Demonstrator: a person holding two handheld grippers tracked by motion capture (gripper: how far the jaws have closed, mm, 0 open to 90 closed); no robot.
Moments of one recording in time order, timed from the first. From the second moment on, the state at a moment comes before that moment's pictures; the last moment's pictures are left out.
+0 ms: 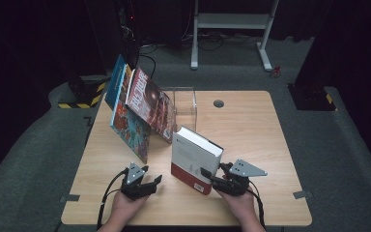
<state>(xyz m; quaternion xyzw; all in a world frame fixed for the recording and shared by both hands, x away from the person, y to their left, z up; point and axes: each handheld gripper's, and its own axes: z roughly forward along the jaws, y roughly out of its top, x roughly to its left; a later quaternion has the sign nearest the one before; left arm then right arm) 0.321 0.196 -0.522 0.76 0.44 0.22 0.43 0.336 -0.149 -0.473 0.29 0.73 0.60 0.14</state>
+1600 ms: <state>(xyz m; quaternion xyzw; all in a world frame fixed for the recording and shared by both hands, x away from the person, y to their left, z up) 0.321 0.191 -0.523 0.77 0.43 0.23 0.41 0.315 -0.159 -0.470 0.34 0.72 0.55 0.25</state>
